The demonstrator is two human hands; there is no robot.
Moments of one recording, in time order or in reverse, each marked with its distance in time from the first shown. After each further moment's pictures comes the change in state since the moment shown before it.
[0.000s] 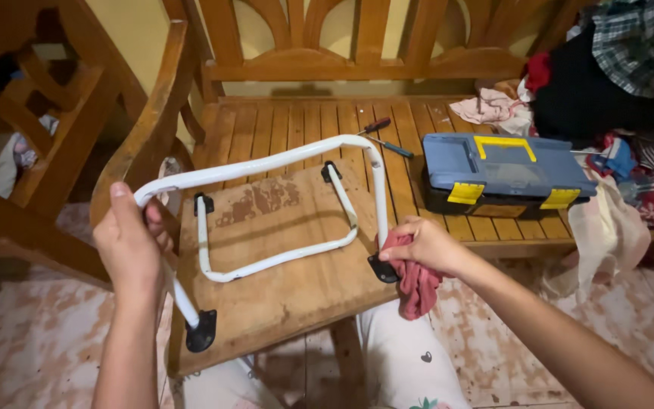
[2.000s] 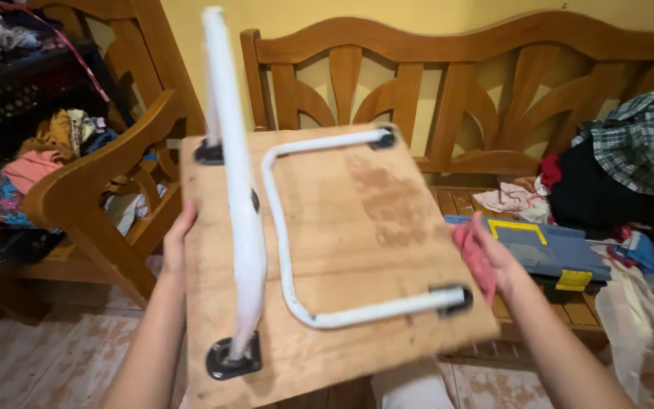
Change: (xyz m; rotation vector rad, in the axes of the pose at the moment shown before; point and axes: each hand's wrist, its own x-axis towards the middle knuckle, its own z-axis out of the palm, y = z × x) left_hand 0.010 0.067 -0.026 -0.503 -0.503 -0.246; right_hand 0.014 0.013 -0.123 1.129 -0.142 0.276
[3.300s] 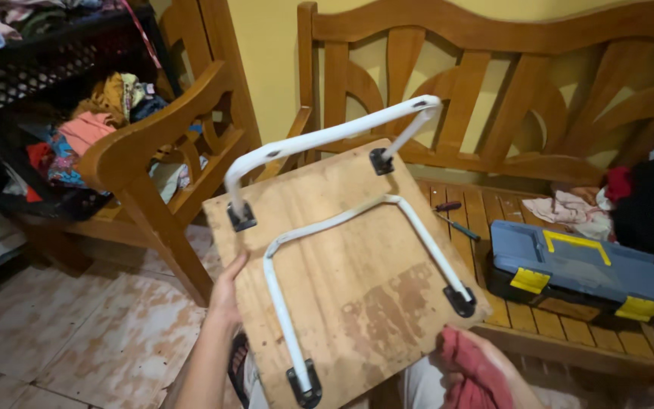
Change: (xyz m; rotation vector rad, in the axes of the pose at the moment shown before) left_hand -0.040 -0.100 -0.106 -0.250 0.310 -0.162; right_hand -0.096 0.178 0.094 0.223 -0.195 -0.064
